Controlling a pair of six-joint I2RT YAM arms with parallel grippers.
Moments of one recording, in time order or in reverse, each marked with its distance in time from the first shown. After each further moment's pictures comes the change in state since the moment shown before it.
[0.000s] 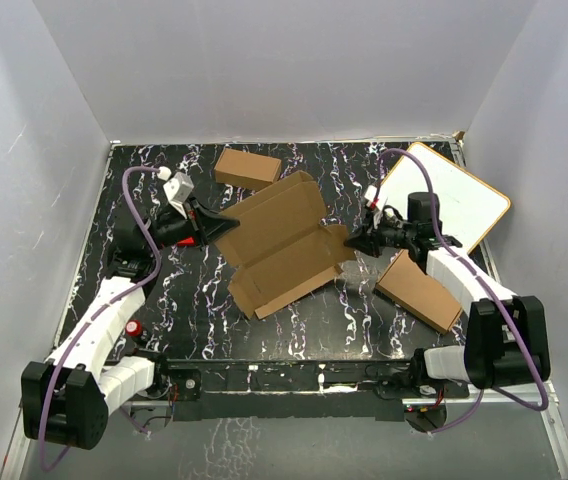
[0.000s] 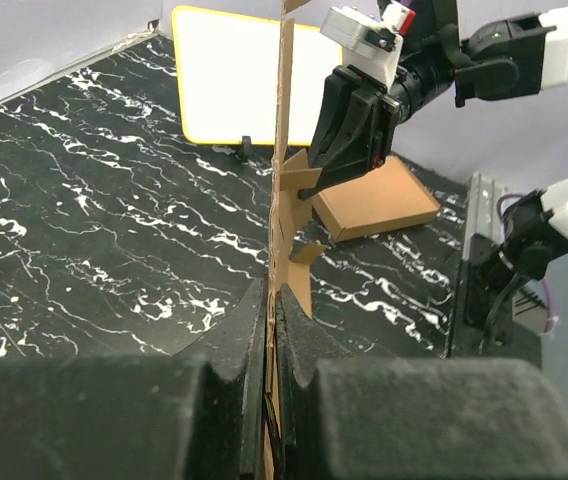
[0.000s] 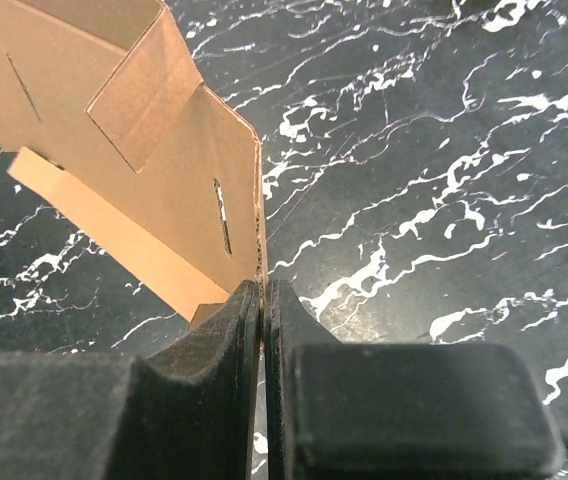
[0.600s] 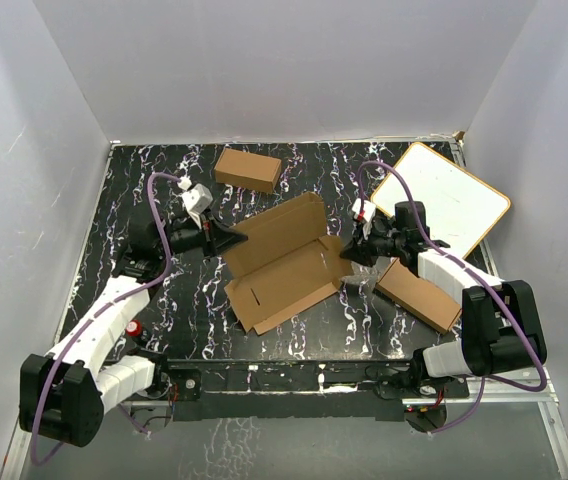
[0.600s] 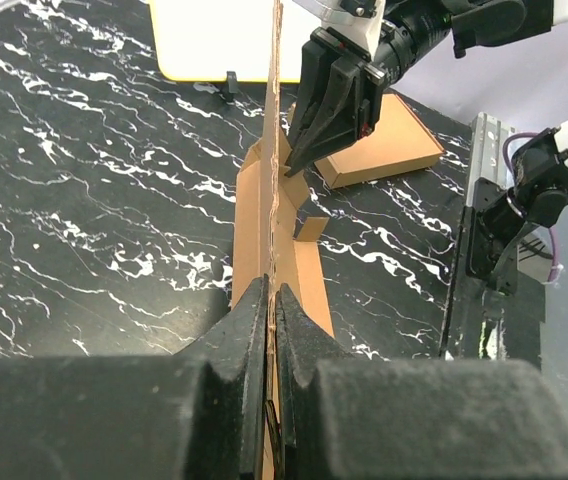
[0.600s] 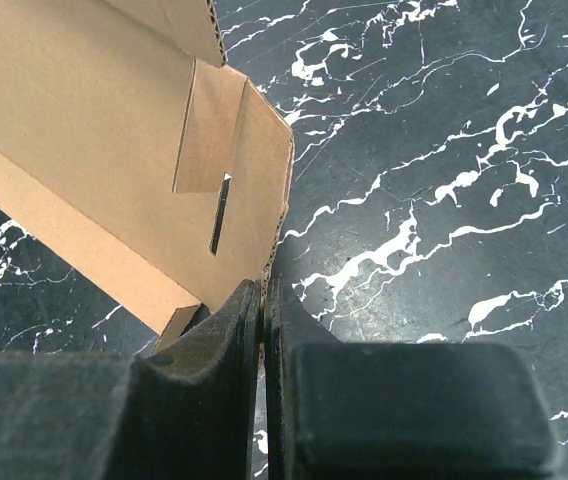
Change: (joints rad) left arm -0.080 0.020 -0.011 -0.174 -0.013 0.206; right arm 0.068 0.089 -0.060 0.047 0.091 -0.053
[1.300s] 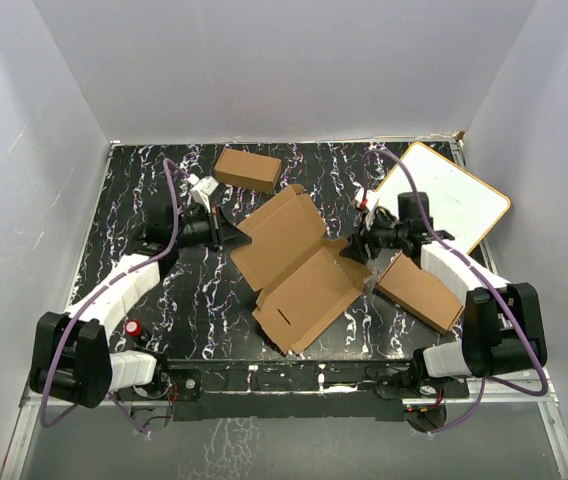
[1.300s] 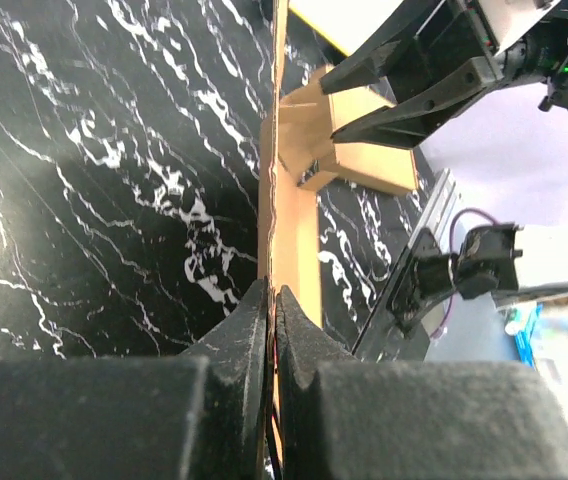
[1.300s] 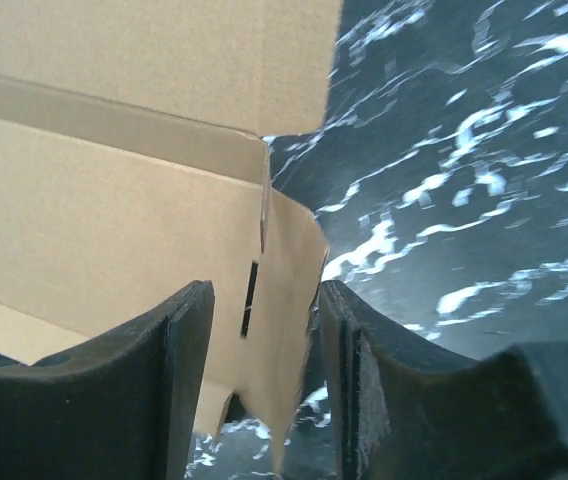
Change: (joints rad) left arm -0.002 0.209 0.061 -0.164 -0.106 -0.327; right arm -0.006 -0.003 0.052 -0.097 0.012 0.031
